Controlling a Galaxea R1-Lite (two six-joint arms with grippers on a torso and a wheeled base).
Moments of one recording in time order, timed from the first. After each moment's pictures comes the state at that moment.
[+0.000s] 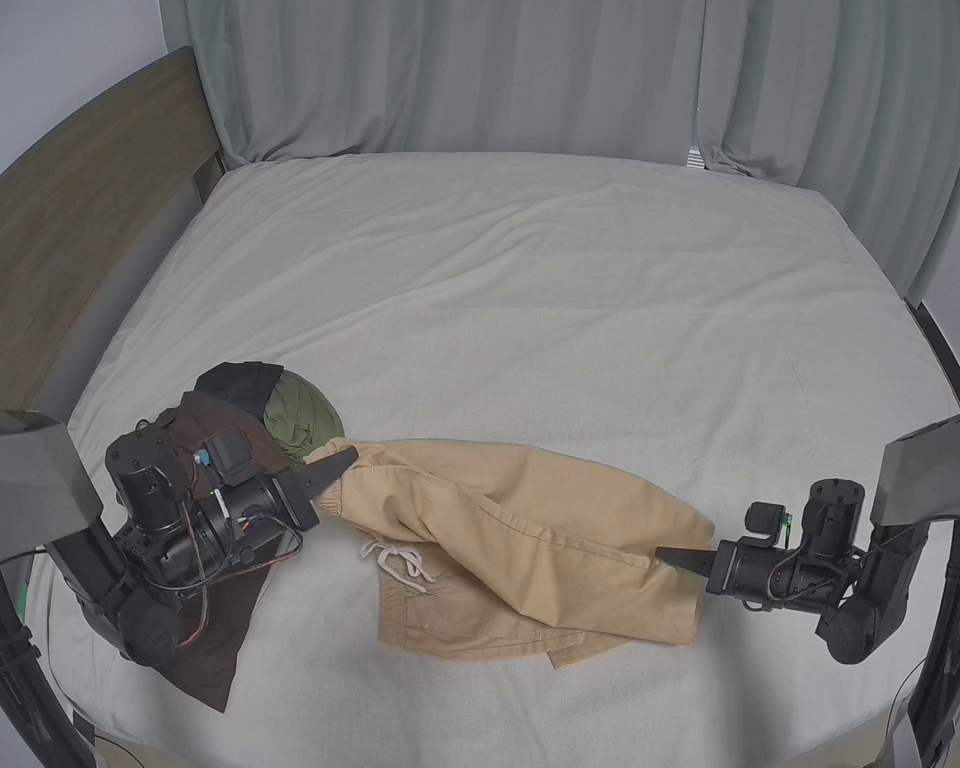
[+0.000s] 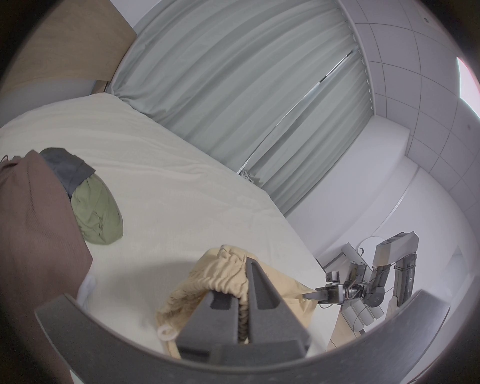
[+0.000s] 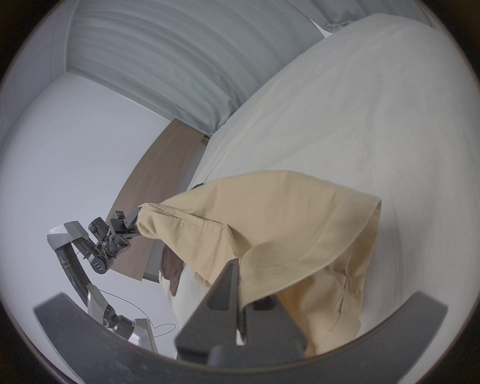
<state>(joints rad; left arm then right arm) -0.26 1.99 -0.40 -1.55 -0.45 -0.50 0.23 2.18 -0.27 -1.54 0.59 0.55</state>
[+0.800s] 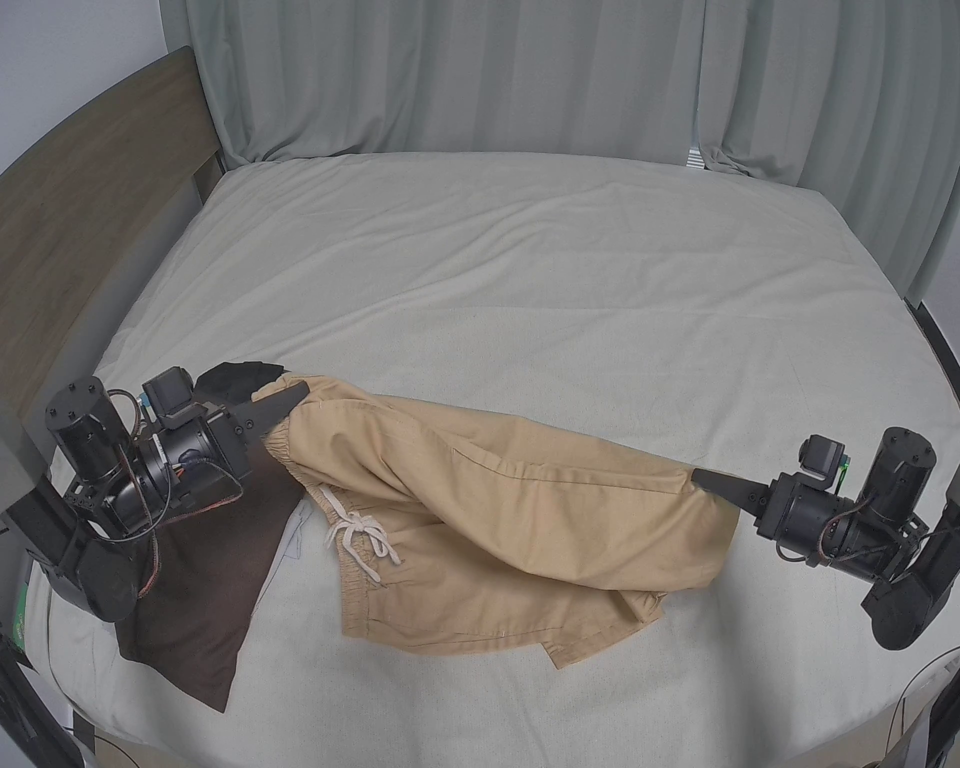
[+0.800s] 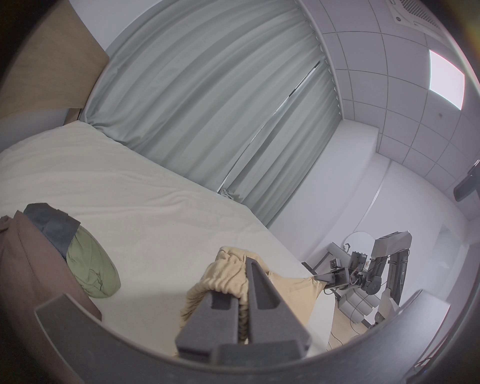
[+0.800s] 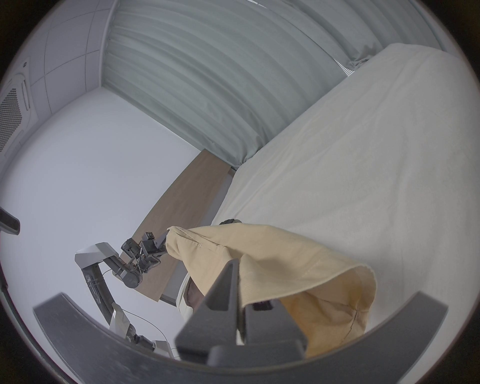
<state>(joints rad) -0.10 1.90 -0.50 -1.55 -0.70 -0.50 0.23 1.88 -0.26 -1.54 0.59 0.64</state>
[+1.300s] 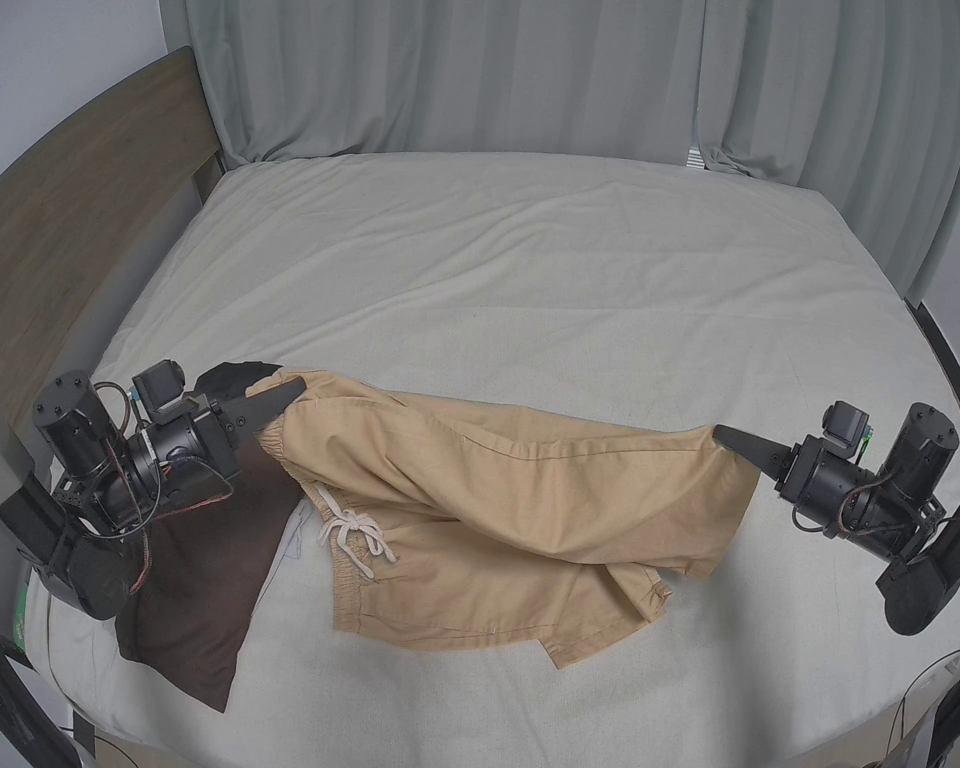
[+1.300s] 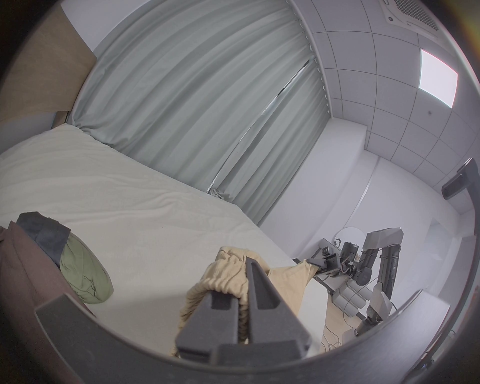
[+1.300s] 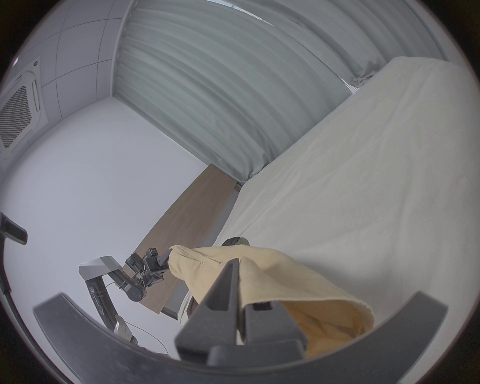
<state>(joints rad) -0.08 1.86 -0.50 -1.55 -0.78 -0.50 0.19 1.81 -0.31 -1.54 0.59 0.68</state>
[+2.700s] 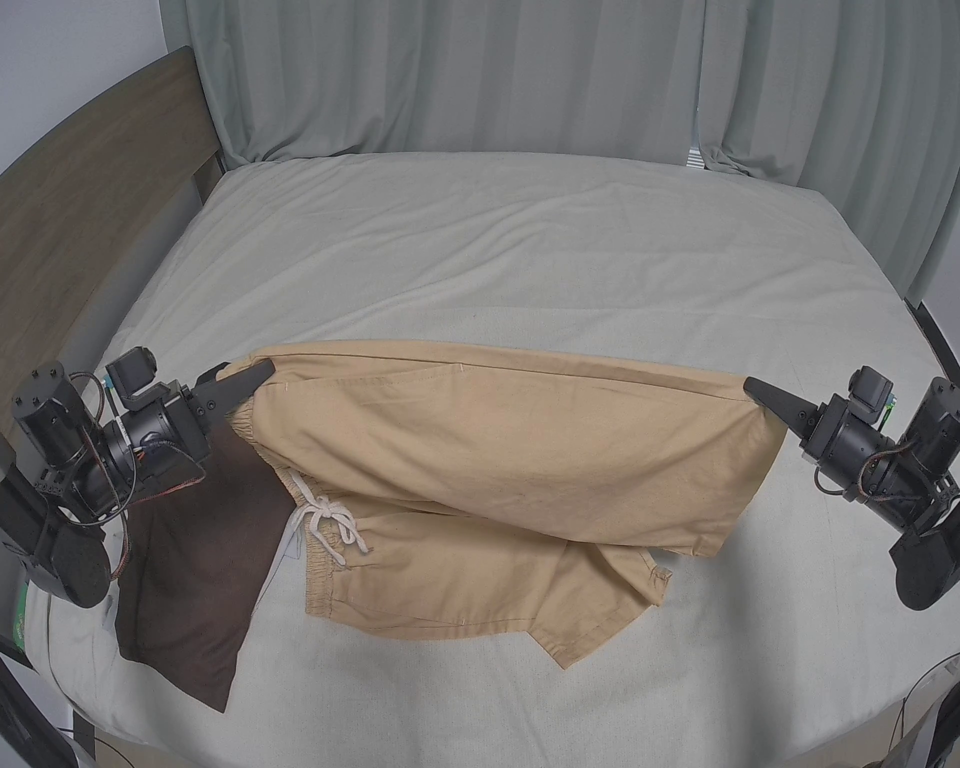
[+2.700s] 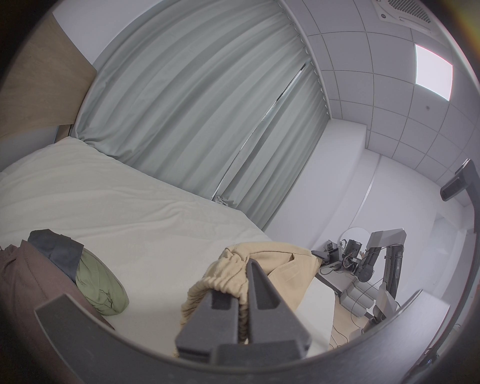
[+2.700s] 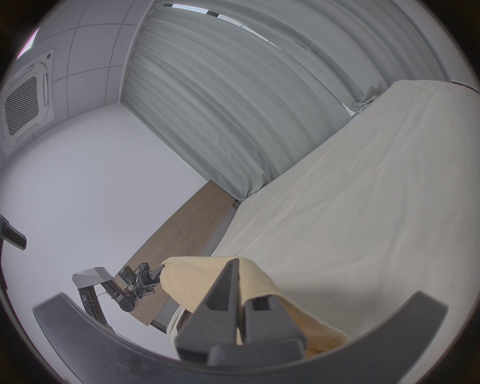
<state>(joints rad) 0.00 1.83 -0.51 -1.55 -0.81 -0.50 0.10 1.78 -0.38 -1.54 0.59 0.68</state>
